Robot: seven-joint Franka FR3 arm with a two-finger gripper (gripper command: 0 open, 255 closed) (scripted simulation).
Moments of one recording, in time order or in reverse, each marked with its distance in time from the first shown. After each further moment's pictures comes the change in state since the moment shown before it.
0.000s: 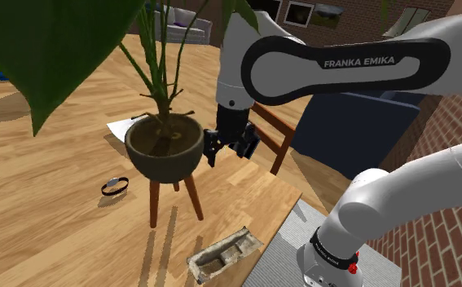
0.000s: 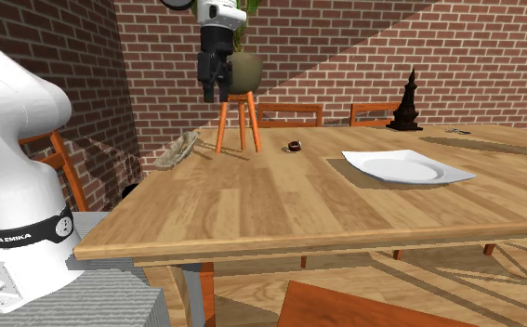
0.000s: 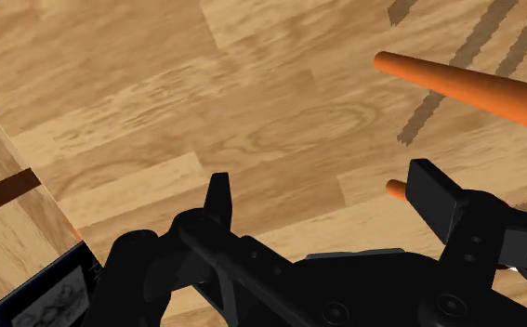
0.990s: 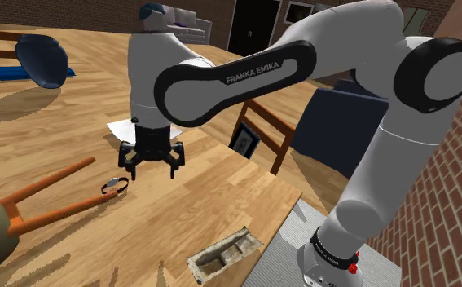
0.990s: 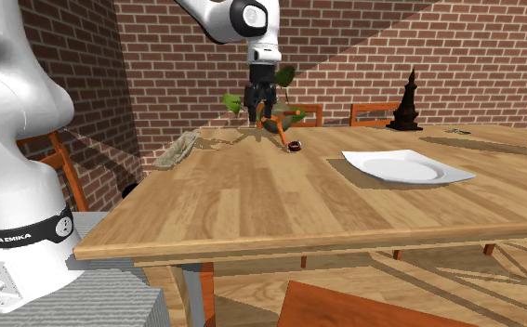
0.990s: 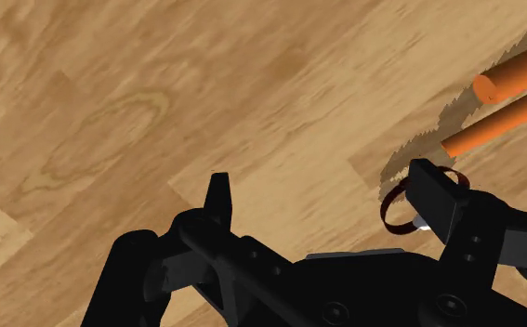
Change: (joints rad) arm -0.059 0.644 0.278 0.387 -0.289 0.228 0.692
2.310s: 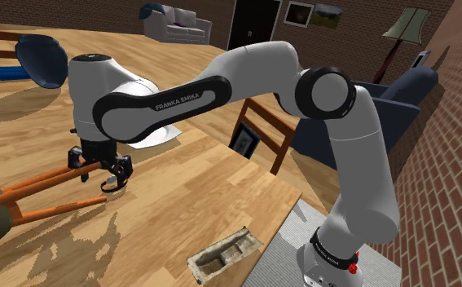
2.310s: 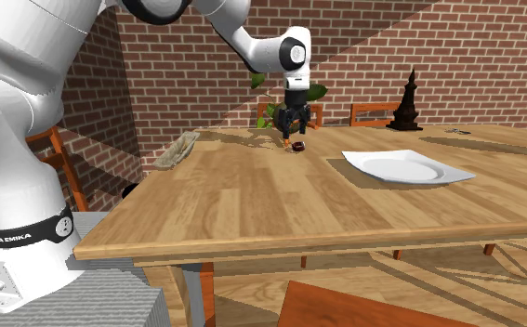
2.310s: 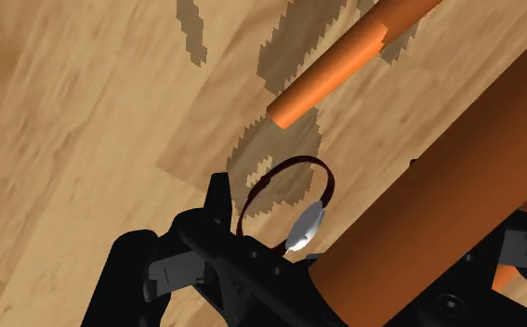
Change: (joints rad) arm 0.271 0.530 -0.165 0.505 -0.313 0.007 0.403
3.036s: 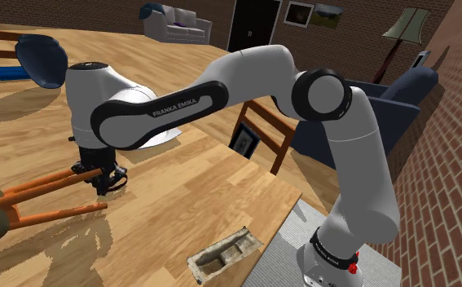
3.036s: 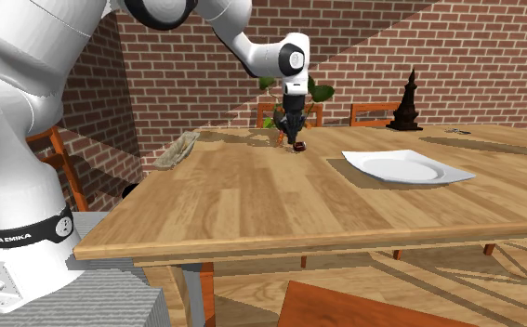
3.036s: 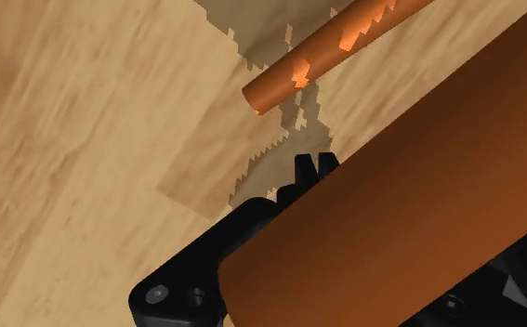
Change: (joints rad) arm 0.012 0.026 0.000 0.001 -0.002 0.003 -0.003
